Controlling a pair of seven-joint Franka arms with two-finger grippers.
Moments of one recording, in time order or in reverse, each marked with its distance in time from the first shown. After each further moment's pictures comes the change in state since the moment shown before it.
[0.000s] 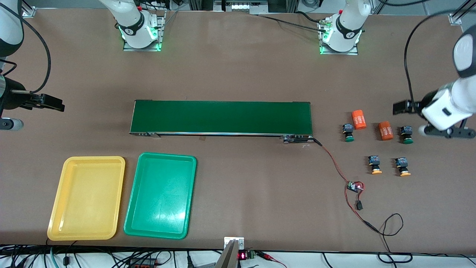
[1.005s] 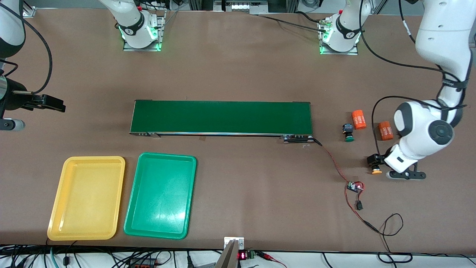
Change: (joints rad) left arm 0.059 0.383 0.003 -0.225 0.000 0.896 0.000; right arm 0.002 0.000 0.000 -0.006 0.000 0.007 -0.001
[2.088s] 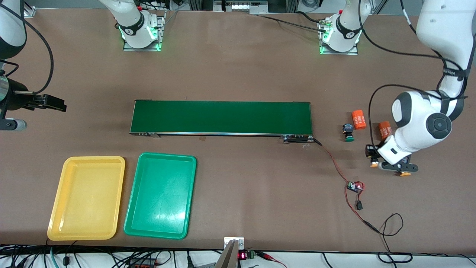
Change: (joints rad) left arm 0.000 -0.185 -0.127 -0.024 0.000 -0.332 -0.025; right arm 0.000 0.000 0.000 -0.005 0.000 -0.006 -0.009
